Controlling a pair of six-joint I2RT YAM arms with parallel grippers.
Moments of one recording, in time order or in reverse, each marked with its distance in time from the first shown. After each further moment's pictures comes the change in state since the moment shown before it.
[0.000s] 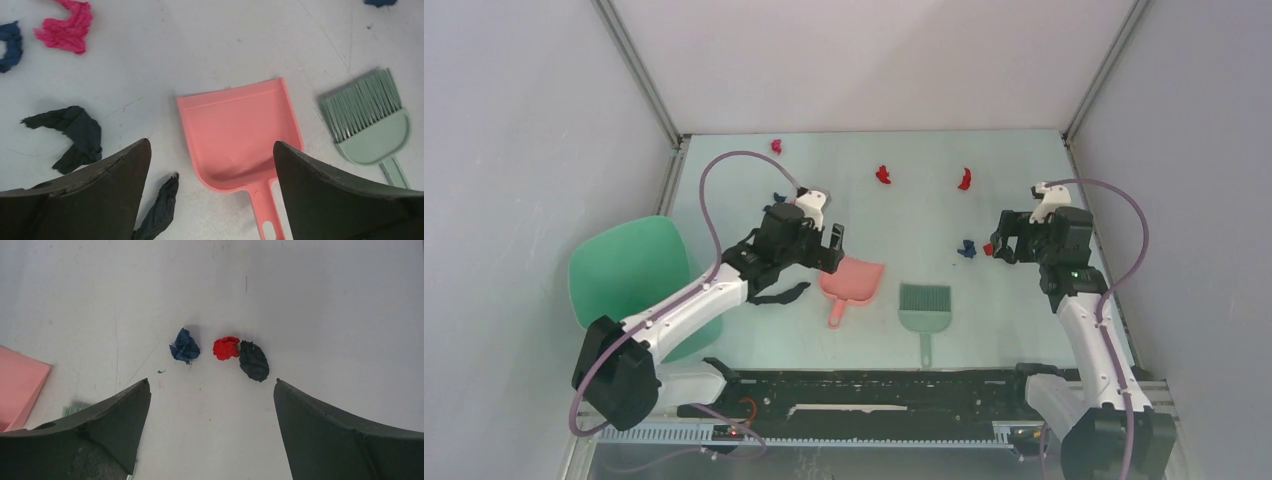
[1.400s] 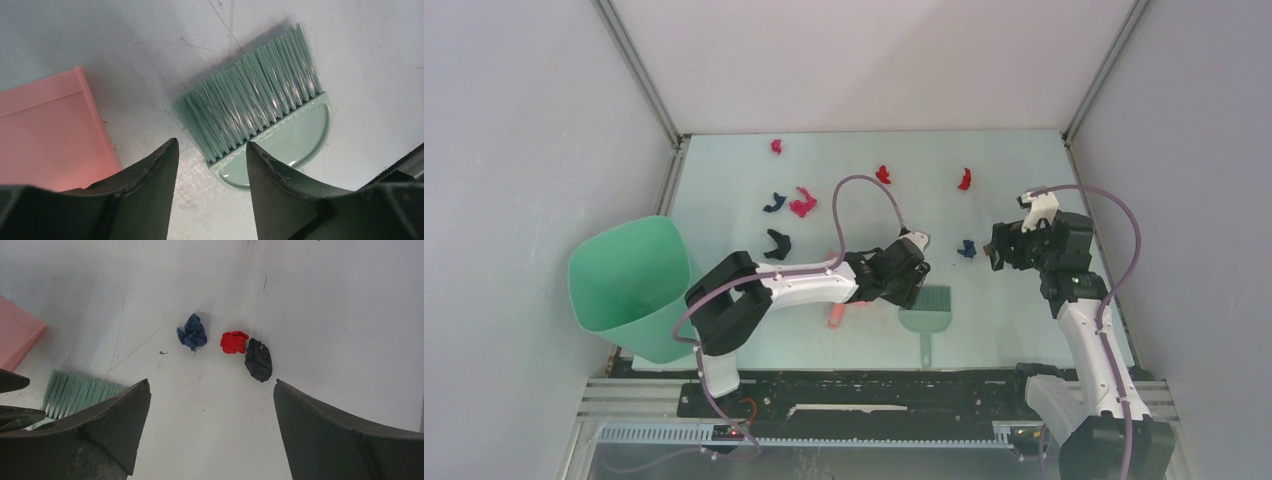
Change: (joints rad) left arm -0.446 0.605 0.367 -0.048 -0.141 -0.340; right arm -0.010 -0.044 -0.026 -0.032 -0.105 -0.185
